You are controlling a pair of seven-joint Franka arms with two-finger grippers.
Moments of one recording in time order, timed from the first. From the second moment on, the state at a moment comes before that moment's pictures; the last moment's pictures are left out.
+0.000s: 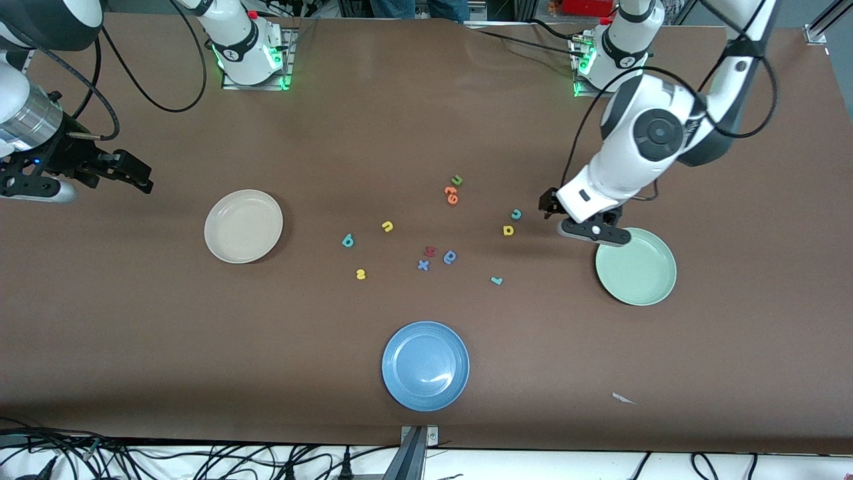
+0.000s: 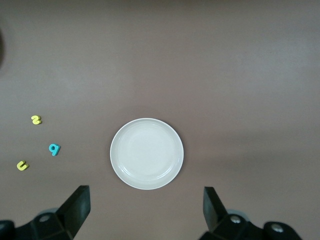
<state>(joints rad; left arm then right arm) -0.08 0.22 -0.33 -2.05 -0.01 2.26 -0.22 0.08 0.00 -0.03 -1.73 -0.02 1.78 0.15</state>
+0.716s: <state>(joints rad) -0.17 0.45 -0.34 -2.15 0.31 2.56 -0.54 0.12 0.01 -0.02 -1.73 -0.02 1.77 0.15</state>
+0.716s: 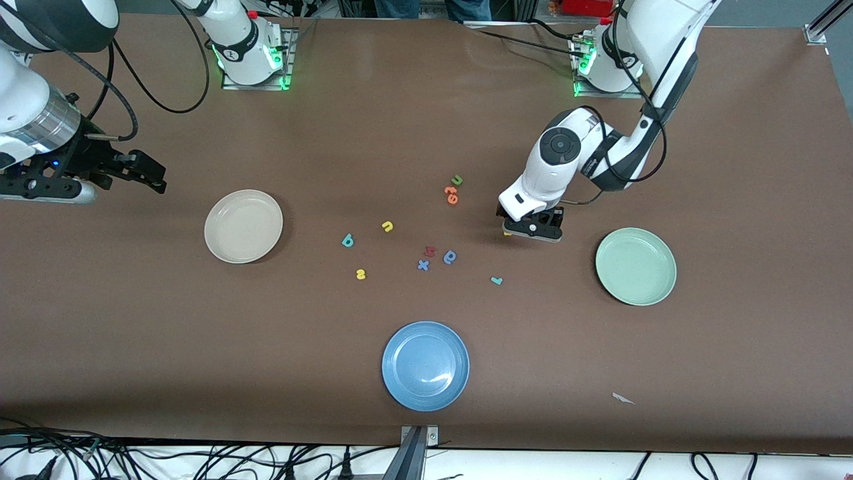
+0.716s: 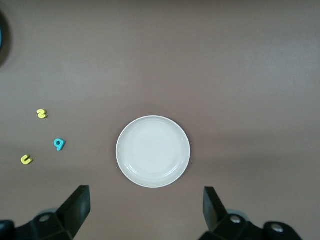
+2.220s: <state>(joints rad) -0.18 0.49 -0.37 -2.18 0.31 2.55 -0.55 0.51 0.51 -0.02 -1.74 -0.01 2.17 1.13</state>
